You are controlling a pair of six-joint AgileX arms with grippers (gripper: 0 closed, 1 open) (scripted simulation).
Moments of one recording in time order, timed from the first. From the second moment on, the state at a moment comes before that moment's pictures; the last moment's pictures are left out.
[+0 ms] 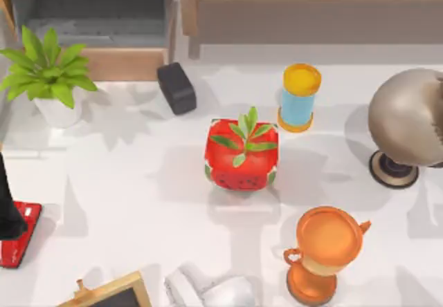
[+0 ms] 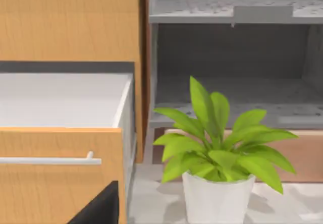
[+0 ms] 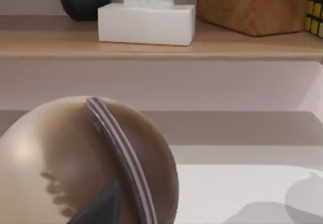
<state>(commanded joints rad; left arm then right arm) 0.00 0.00 0.00 0.00 0.00 0.00 0.00 0.00 0.00 0.00 0.00 0.00</state>
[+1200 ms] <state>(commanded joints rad) 0.20 1.53 1.45 -0.78 0.00 0.00 0.00 0.00 0.00 0.00 0.00 0.00</state>
